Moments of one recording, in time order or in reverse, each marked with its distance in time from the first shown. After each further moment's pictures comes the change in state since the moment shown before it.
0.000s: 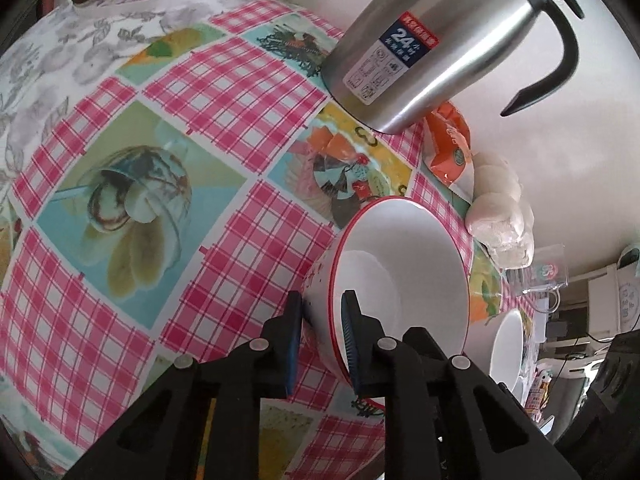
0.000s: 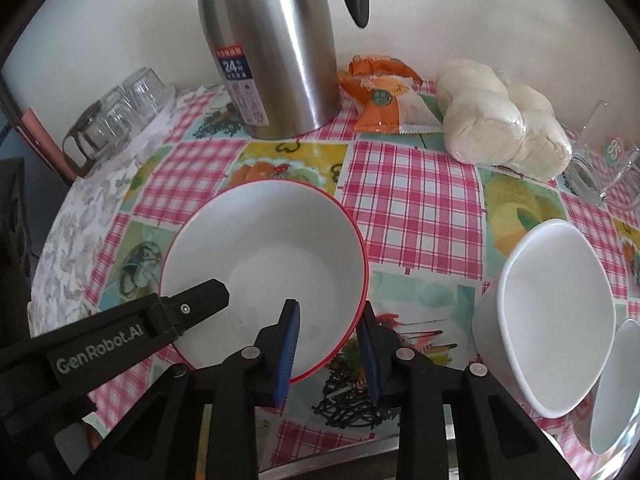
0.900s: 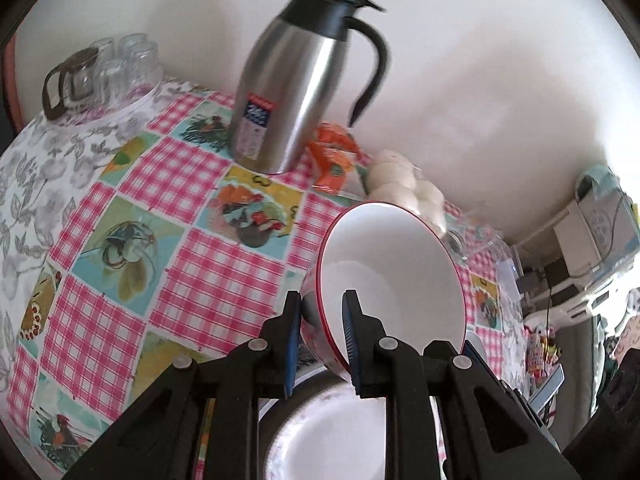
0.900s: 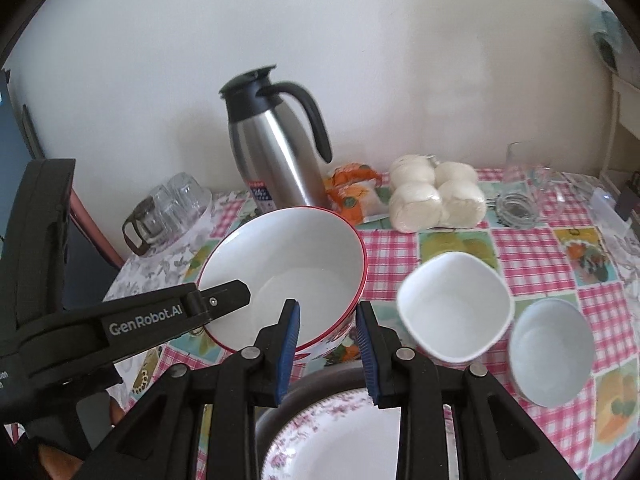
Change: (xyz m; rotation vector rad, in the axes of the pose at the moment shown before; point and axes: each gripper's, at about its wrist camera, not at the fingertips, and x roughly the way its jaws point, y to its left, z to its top) left arm -0.096 -0.093 -0.059 0.275 -0.161 -0.030; right arm -0.146 -0.046 -0.050 0.106 -0.330 0.095
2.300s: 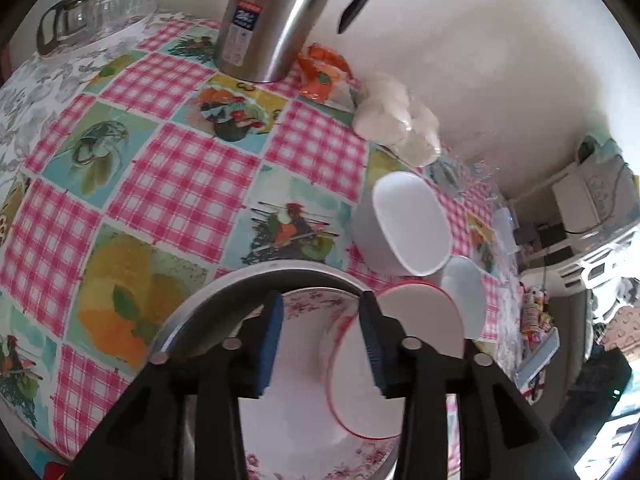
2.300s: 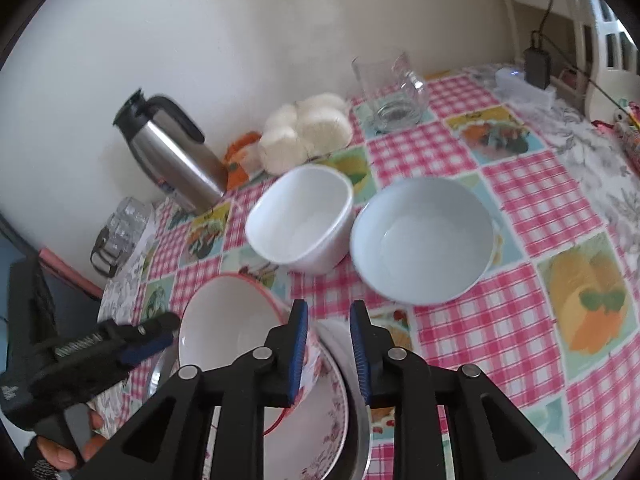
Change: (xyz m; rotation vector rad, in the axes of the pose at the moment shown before) left arm 0.022 -0.012 -0.065 -0.050 0.165 -0.049; right arm -0.021 -0.123 -0.061 0.273 0.139 -0.061
